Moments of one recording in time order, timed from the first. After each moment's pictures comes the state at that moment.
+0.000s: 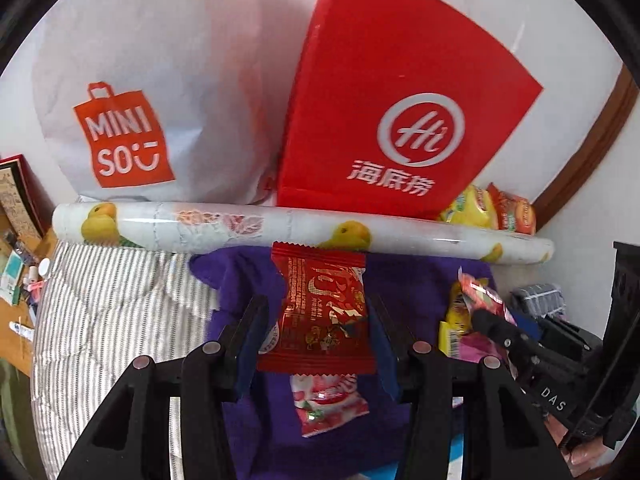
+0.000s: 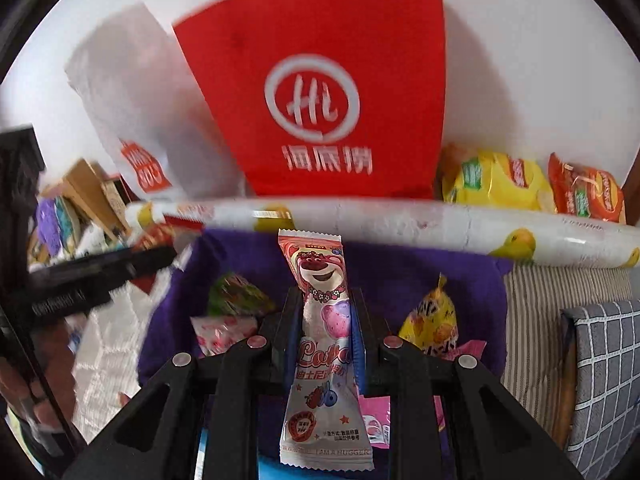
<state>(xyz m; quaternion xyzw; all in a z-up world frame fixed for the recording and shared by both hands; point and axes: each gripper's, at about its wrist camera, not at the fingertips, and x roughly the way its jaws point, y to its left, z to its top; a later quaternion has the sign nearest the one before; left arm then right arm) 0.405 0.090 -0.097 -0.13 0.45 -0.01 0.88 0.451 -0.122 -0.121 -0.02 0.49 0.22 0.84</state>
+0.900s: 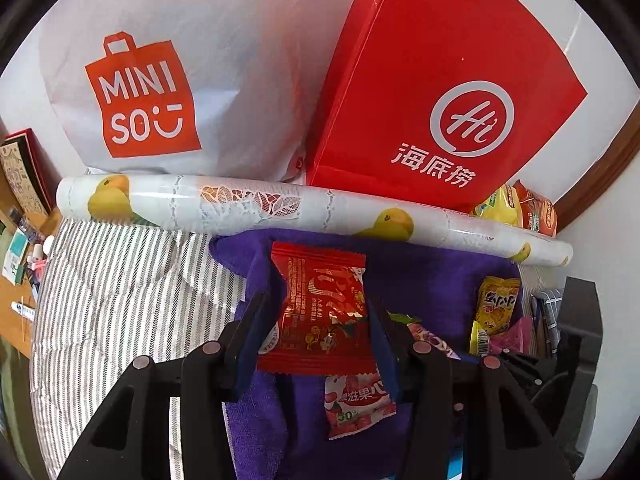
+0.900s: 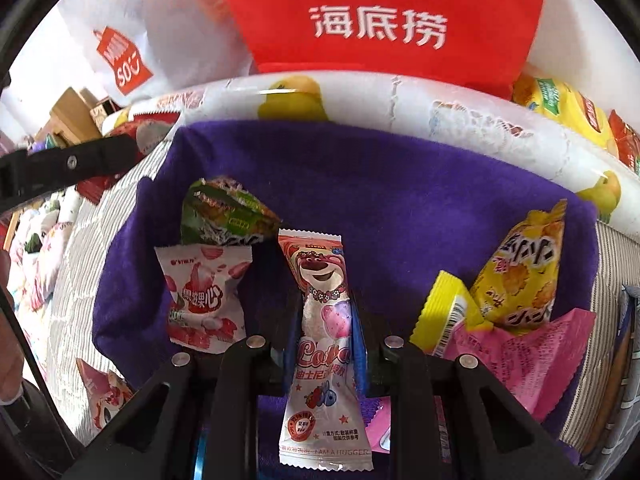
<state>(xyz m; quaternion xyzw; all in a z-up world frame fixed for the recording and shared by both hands) 0.417 0.110 -0.120 -0.15 0.48 0.01 0.87 0.454 -0.073 -0.197 -0.08 0.58 0.24 0.78</state>
